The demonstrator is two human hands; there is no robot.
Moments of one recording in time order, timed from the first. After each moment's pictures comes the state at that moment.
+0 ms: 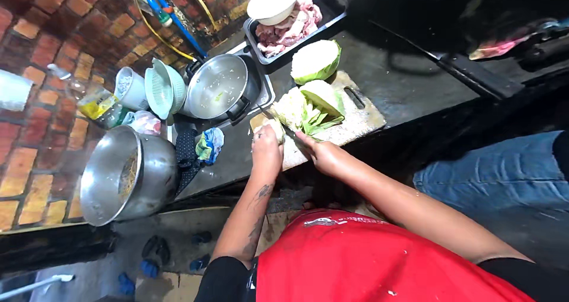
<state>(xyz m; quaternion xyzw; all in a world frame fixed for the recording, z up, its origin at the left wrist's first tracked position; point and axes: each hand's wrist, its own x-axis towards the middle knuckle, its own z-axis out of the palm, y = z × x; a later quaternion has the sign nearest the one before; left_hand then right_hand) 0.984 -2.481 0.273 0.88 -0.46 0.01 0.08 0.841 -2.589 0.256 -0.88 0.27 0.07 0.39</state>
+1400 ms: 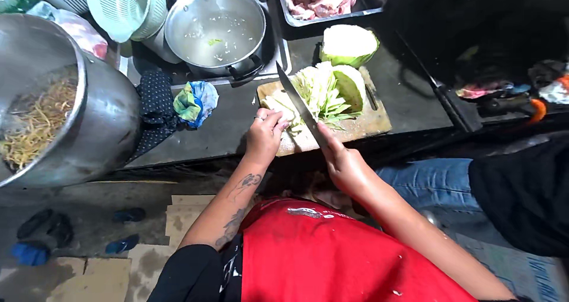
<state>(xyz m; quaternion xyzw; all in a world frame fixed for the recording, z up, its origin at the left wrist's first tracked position) 1.026 -2.434 0.225 0.74 -0.44 -0.02 0.51 0.832 -2.522 0.284 -0.91 0.28 -0.04 0.29</state>
